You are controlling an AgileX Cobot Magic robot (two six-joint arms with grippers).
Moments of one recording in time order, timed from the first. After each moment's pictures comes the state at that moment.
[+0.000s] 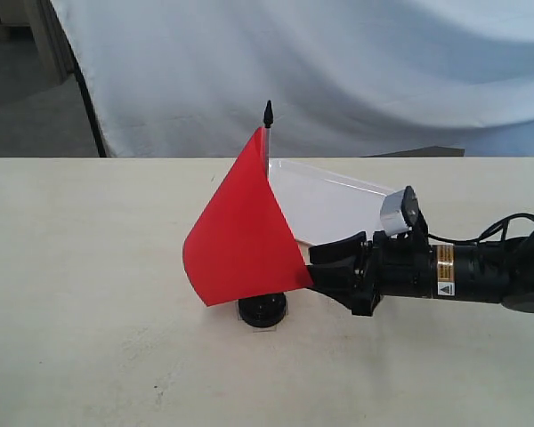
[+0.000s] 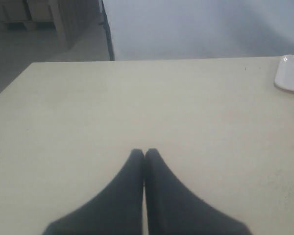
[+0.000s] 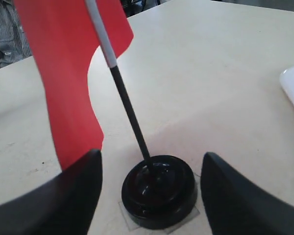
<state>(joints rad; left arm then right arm) 0.02 0.00 0.00 0.03 0.35 0.01 0.07 2.17 -0.90 -1.32 -1.21 0.69</state>
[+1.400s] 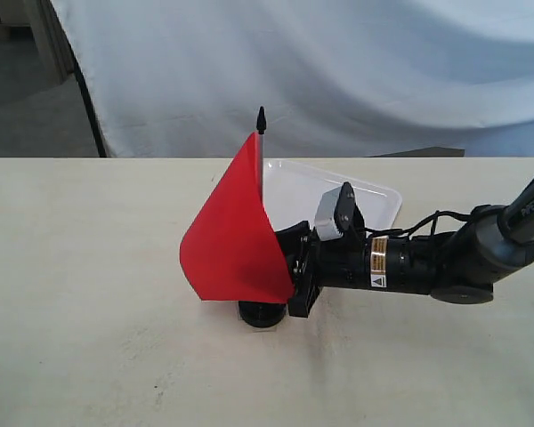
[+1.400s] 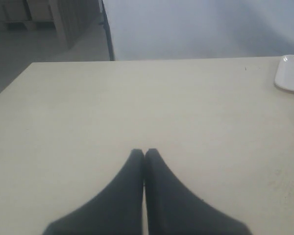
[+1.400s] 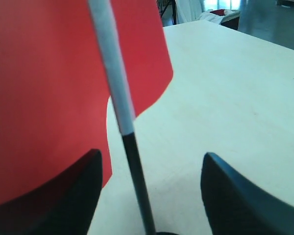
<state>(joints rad) 0.02 0.00 0.00 0.03 0.35 0.01 0.26 2.24 -1.03 -1.18 -1.19 0.54</state>
